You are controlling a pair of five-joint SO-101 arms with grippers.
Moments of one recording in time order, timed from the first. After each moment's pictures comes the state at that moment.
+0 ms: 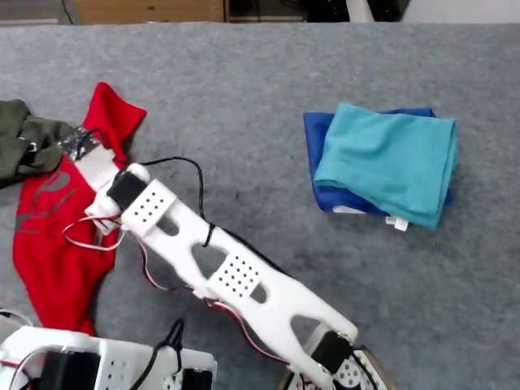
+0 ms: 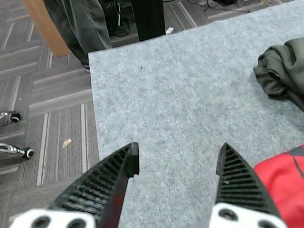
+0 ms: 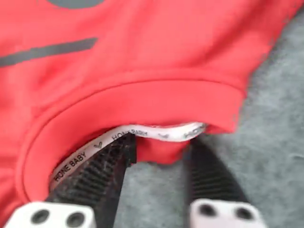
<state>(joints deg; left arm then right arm) -87.6 -94.2 50.1 81.2 -21.3 -57.1 77.8 -87.1 85.6 -18.2</state>
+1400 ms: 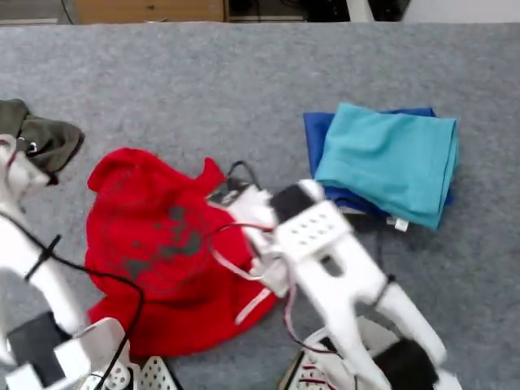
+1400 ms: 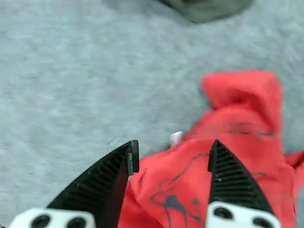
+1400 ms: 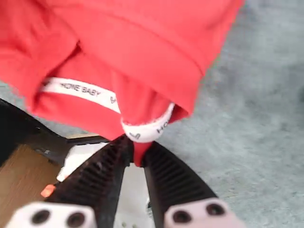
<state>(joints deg) -32.6 -12.1 -2.7 95.8 7.8 -30.7 -28.4 38.9 96.5 13.8</state>
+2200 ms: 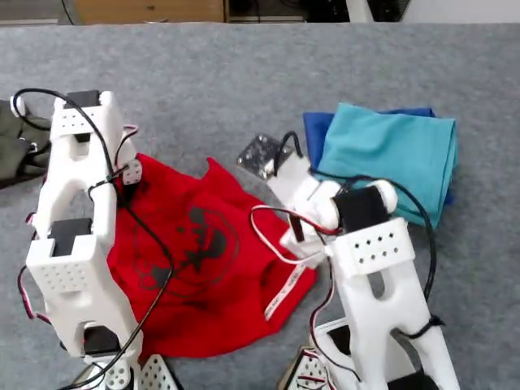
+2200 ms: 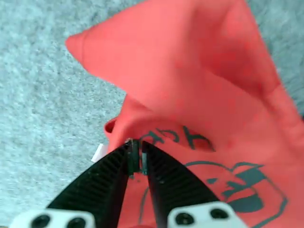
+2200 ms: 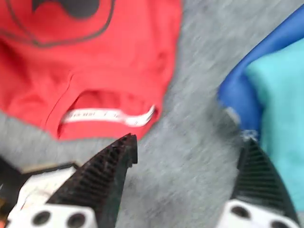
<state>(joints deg) -11.3 23.4 -11.5 94.7 6.2 -20.7 -36.1 27.6 95.0 25.1</state>
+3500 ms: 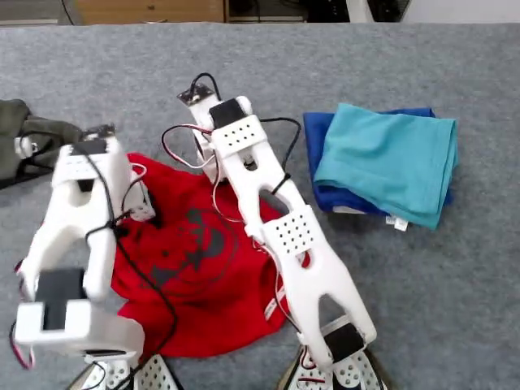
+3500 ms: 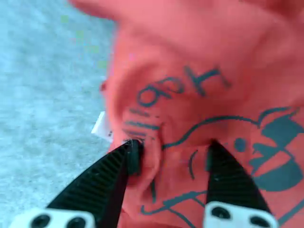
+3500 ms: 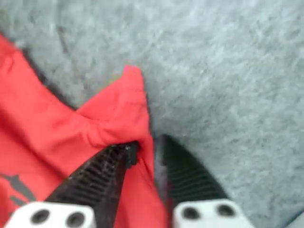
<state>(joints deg) -8.4 1.5 24.7 76.7 5.0 -31.6 72.6 -76.5 101.2 -1.5</state>
